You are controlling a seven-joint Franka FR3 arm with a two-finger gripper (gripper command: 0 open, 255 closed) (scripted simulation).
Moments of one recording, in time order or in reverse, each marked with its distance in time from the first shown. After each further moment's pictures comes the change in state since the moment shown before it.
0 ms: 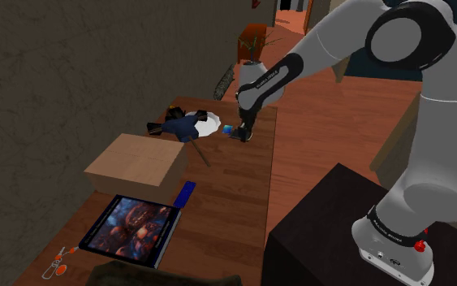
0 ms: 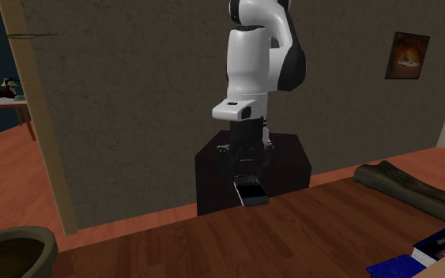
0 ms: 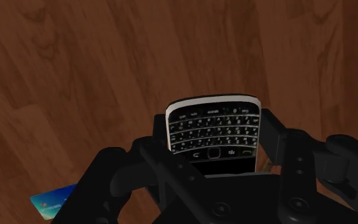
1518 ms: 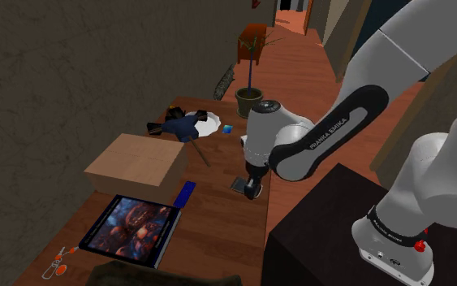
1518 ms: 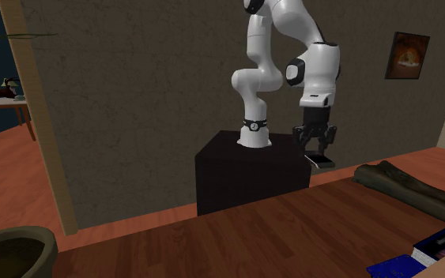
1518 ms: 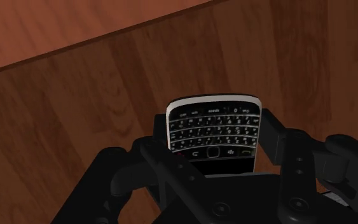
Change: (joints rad) arm 0.290 -0.427 0.213 -0.620 0.021 0.200 0.483
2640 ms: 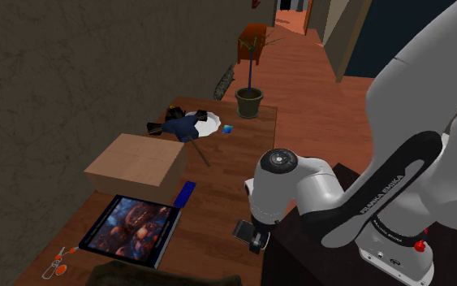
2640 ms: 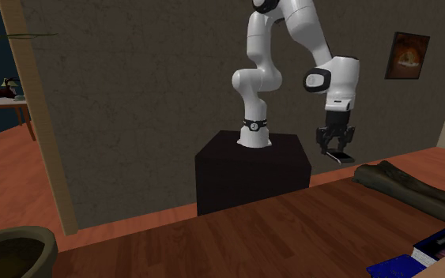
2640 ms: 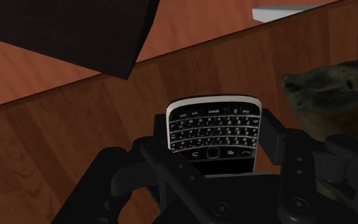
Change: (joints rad) arm 0.167 0.014 0.222 -0.088 0.003 0.105 0.385
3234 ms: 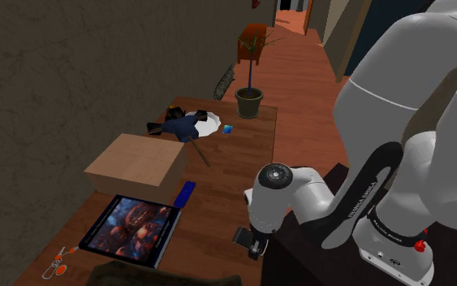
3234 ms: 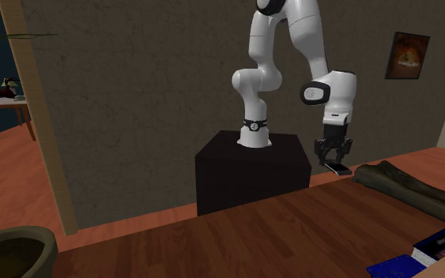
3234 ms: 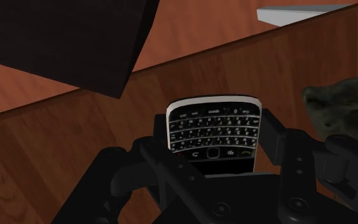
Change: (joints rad) arm 0.010 0.173 -0.063 0.012 -0.226 0.145 0.160
